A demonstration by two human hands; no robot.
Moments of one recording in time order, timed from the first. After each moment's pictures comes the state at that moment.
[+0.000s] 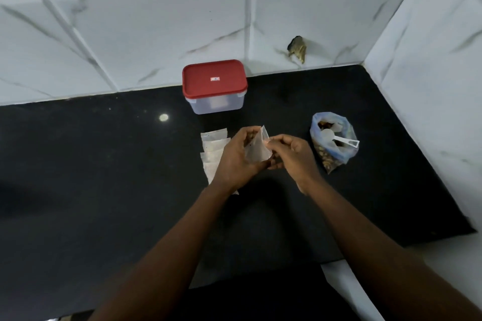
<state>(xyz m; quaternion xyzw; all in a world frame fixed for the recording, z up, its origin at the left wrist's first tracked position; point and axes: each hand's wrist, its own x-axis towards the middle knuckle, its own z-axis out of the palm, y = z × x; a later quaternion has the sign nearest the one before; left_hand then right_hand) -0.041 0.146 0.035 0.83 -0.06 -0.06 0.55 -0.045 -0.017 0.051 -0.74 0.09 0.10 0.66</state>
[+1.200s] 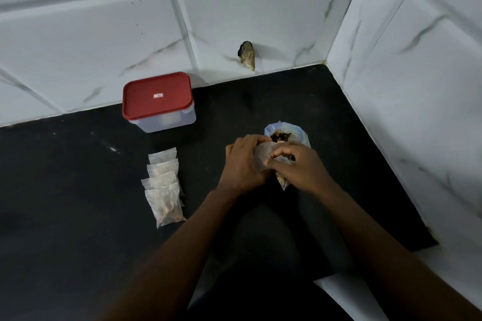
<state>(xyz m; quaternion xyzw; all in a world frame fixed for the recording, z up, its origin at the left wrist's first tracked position) 0.012 0.005 0.012 0.91 -0.15 -0.05 0.39 -0.014 -0.163 0.050 -0.88 0.04 0.12 0.46</state>
